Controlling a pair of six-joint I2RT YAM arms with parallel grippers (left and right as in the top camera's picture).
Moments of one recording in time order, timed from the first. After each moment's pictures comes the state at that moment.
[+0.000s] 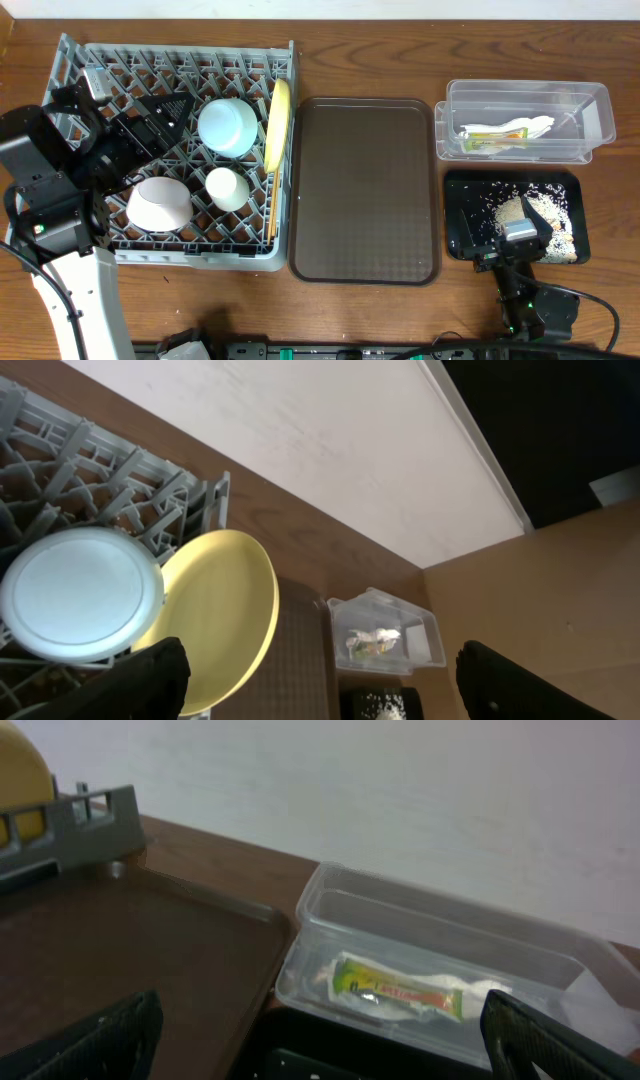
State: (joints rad) left arm 0.40 1.13 1.15 -0.53 0.93 -0.52; right arm -0.07 0.01 0.01 -0.05 -0.25 -0.17
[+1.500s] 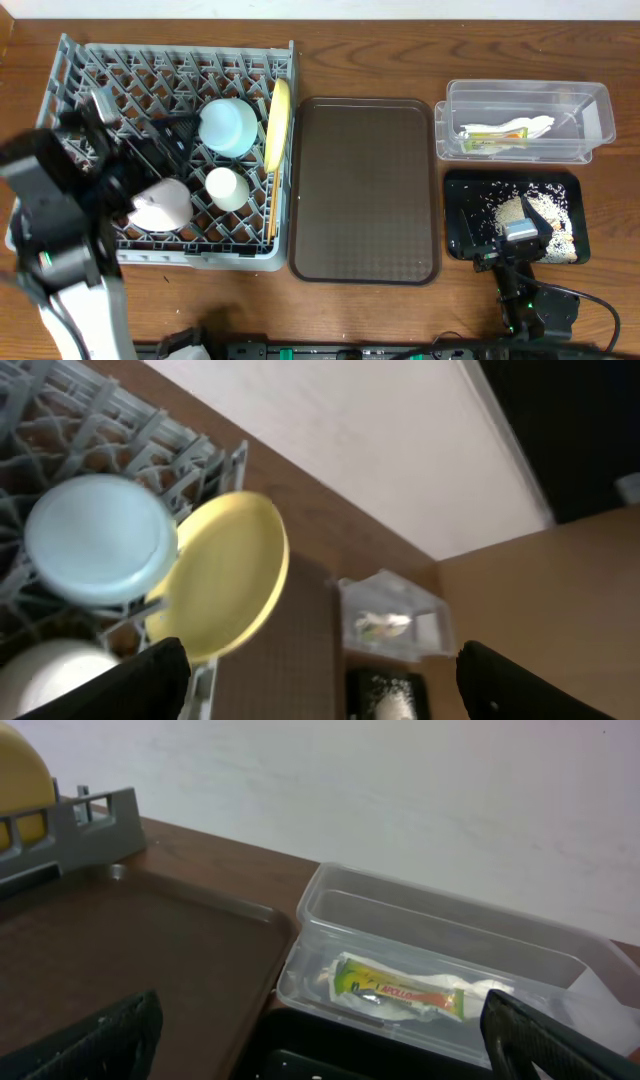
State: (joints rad) left arm 0.37 0.97 1.10 -0.69 0.84 -0.49; right arm -0.07 0.01 0.01 -0.05 -0.25 -0.17
